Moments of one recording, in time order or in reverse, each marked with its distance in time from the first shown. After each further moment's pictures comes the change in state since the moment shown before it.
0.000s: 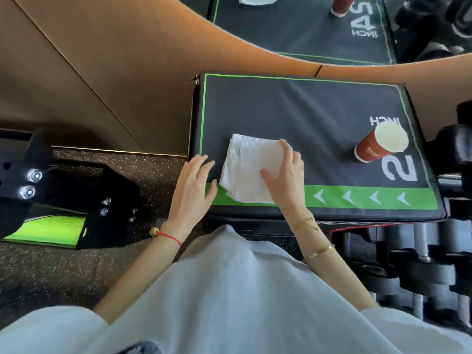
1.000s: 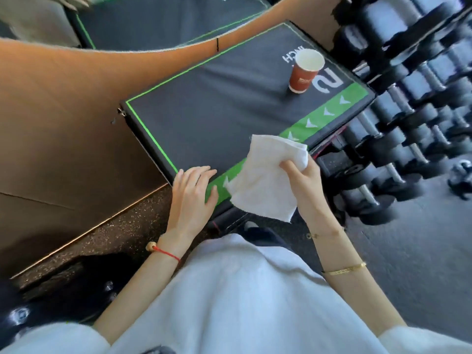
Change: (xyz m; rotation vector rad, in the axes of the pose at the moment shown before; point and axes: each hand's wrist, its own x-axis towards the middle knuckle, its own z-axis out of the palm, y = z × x) left_hand 0.021 -0.028 -0.031 -0.074 -0.195 0.551; right_hand -0.123 -0.053 -0.010 0.832 0.591 0.544
